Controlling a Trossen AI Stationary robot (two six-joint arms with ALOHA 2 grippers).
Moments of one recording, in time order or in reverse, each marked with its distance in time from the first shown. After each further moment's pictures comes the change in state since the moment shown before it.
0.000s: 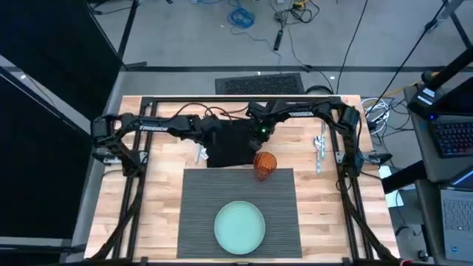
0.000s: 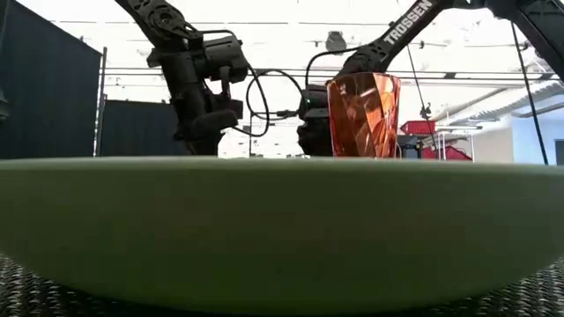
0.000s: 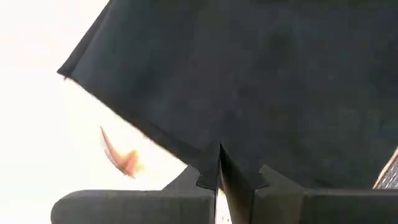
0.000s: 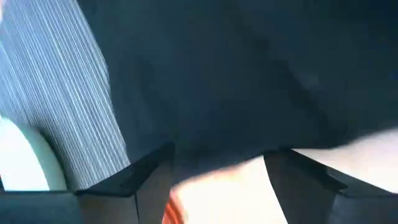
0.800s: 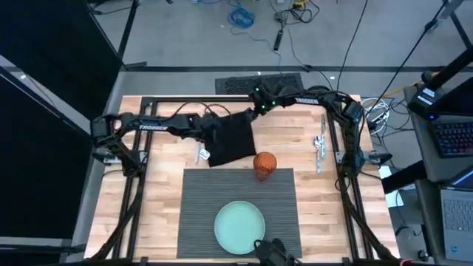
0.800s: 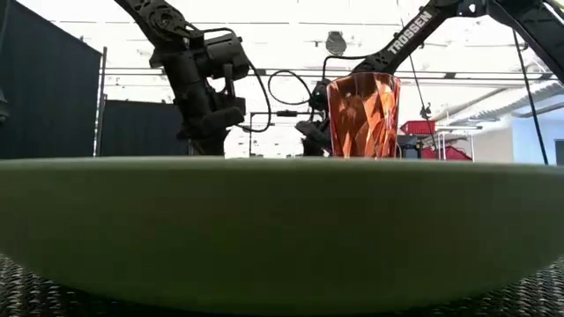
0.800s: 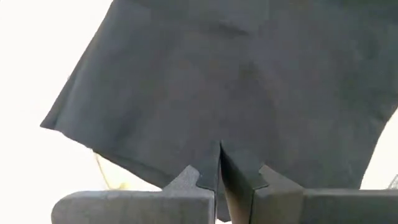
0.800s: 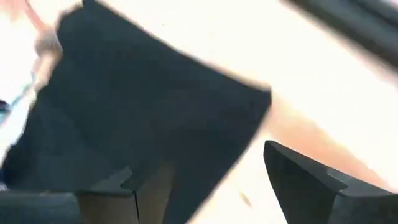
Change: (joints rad) left arm 0.059 -0.002 0.001 0.044 0.055 -0.089; right arm -0.191 0.000 0.038 0.279 0.251 0.090
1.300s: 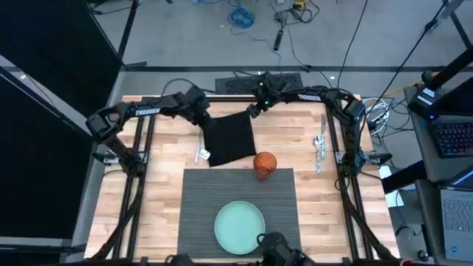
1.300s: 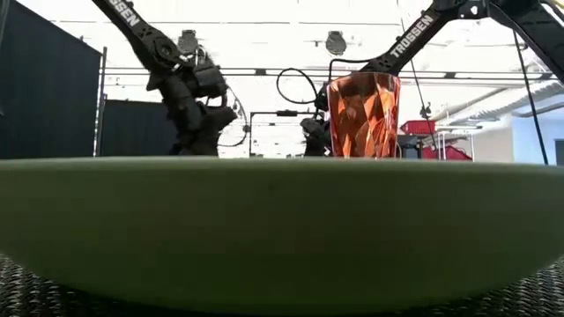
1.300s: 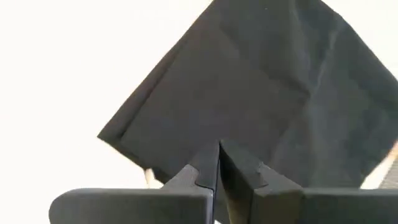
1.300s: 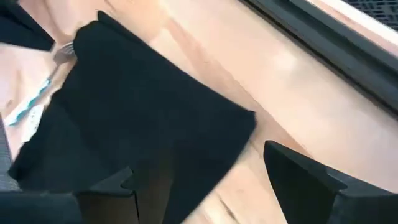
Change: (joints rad) left arm 0.379 0.000 -0.038 0.070 0.393 0.065; right arm -0.064 0.000 0.000 -0.013 -0.088 -0.110
